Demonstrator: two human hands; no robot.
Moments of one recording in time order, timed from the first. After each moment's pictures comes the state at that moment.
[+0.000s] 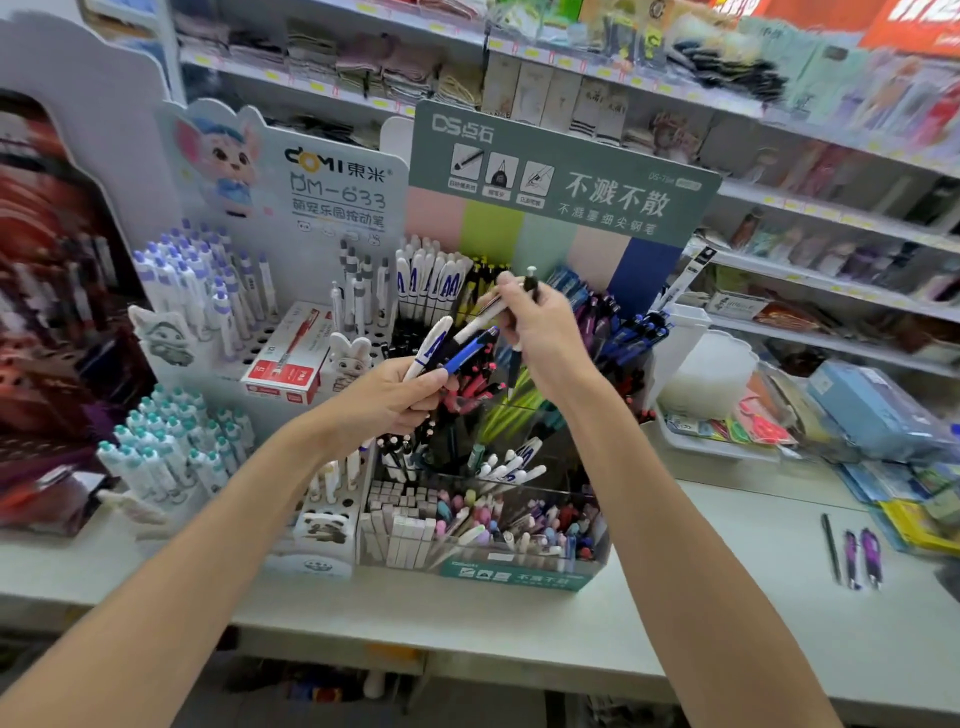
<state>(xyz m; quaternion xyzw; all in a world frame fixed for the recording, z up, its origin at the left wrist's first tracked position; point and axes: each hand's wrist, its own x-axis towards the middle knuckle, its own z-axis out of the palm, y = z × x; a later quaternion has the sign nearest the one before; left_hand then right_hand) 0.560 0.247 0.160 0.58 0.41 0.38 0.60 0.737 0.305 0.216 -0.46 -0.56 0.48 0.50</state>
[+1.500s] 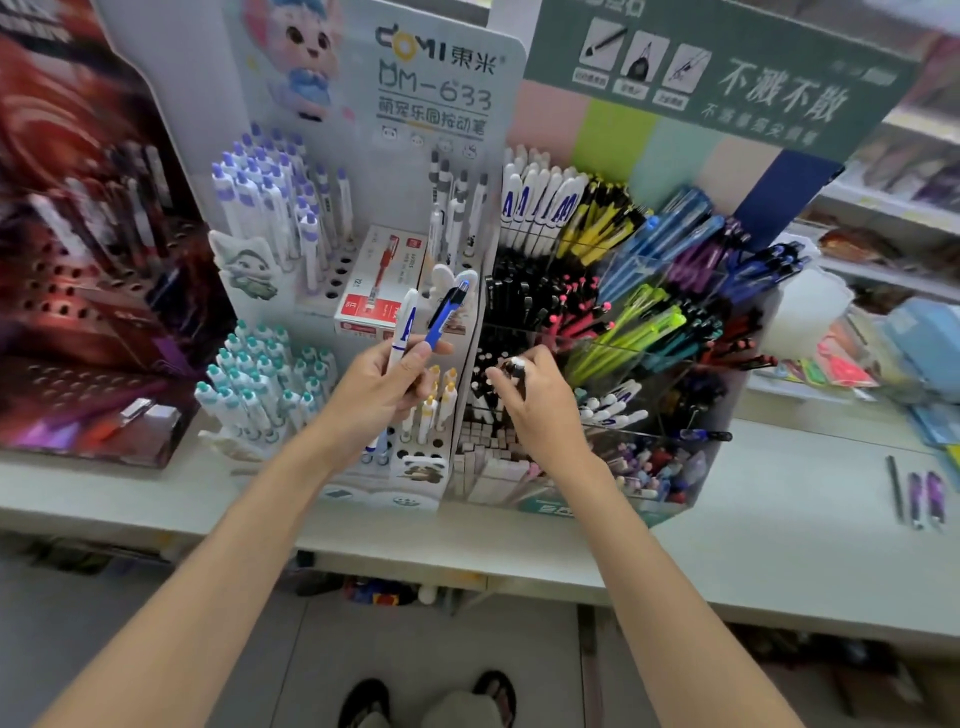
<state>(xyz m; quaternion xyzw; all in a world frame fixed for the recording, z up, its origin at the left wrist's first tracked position) 0.471 0.212 0.096 0.49 0.46 0.48 0.57 0.671 0.254 0.064 -0.58 -0.76 0.14 0.26</state>
